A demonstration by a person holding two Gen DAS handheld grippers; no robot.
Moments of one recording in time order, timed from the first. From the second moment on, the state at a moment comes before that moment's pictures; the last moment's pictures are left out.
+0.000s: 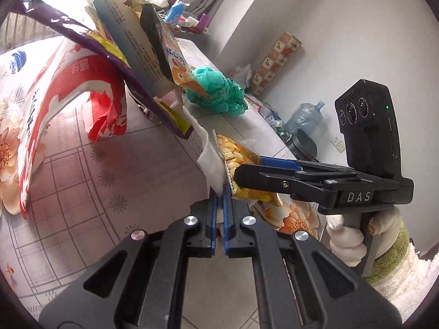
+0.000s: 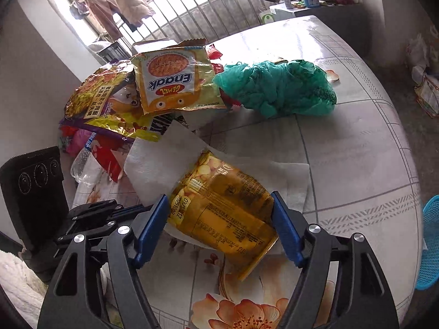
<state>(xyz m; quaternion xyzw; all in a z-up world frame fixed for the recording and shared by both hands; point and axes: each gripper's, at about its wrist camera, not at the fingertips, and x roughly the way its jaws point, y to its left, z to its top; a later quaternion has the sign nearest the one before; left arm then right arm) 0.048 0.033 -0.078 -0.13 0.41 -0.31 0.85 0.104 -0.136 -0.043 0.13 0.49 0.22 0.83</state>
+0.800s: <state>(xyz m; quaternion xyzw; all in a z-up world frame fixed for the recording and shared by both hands) 0.044 0.037 -0.078 -0.10 0.42 -0.30 0.85 0.064 -0.197 -0.035 0.36 0.43 0.23 0.80</state>
